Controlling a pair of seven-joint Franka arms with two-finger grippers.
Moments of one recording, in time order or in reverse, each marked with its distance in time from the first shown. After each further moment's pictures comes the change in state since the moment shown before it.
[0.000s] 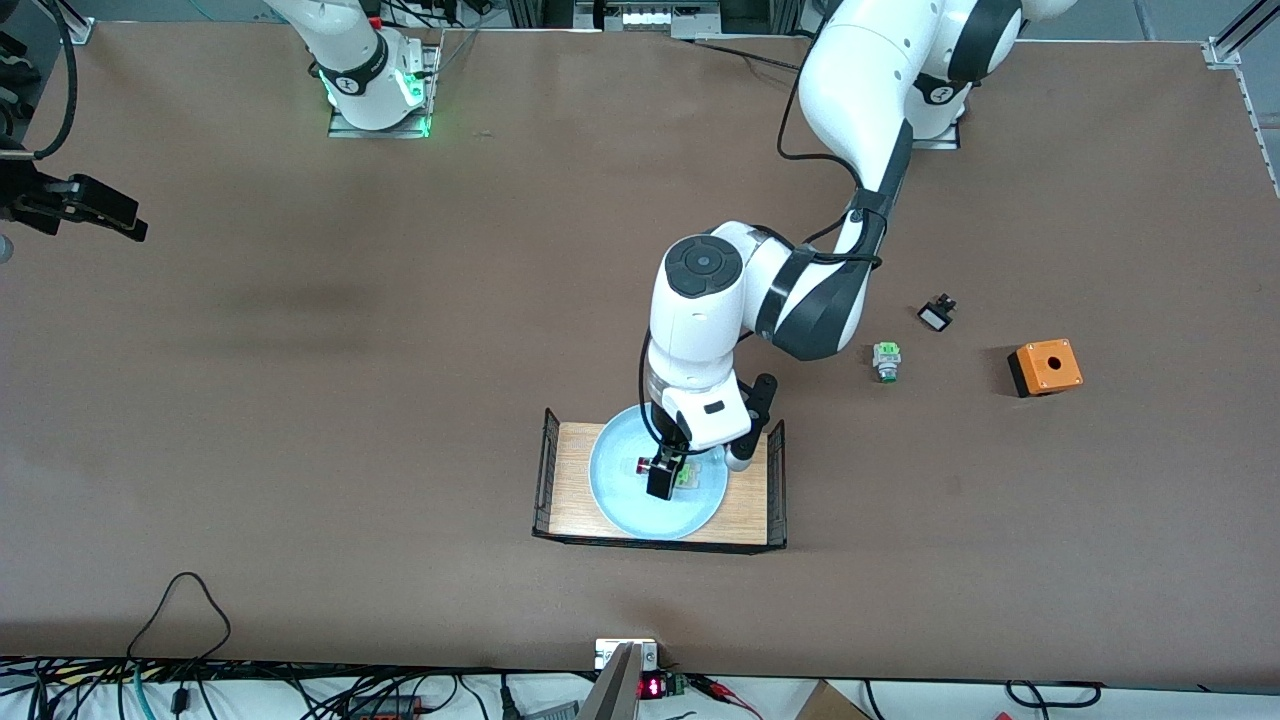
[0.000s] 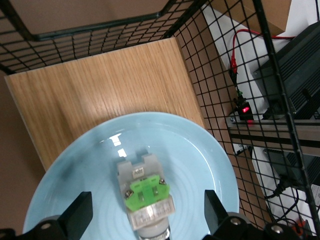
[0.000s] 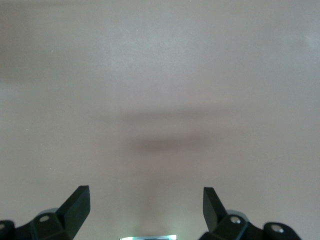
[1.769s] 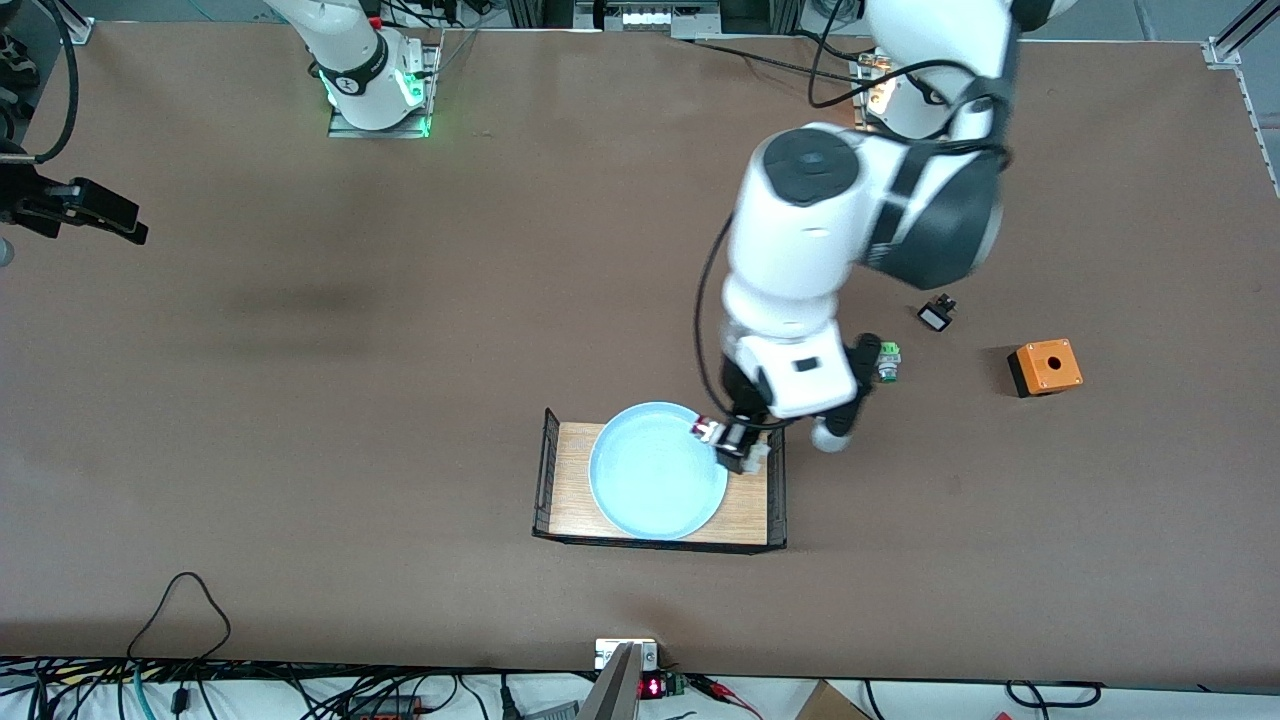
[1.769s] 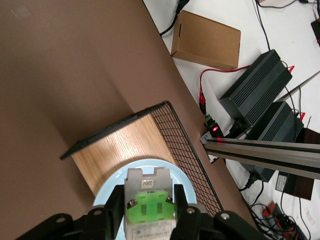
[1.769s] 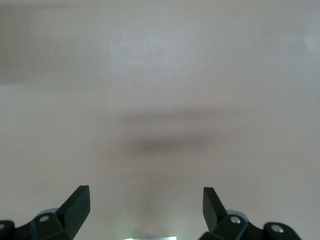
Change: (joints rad) left arm 0.078 -0.232 0.058 0.062 -0.097 -0.303 0.342; right arm 0.000 0.006 0.000 0.012 0.000 0.005 0.000
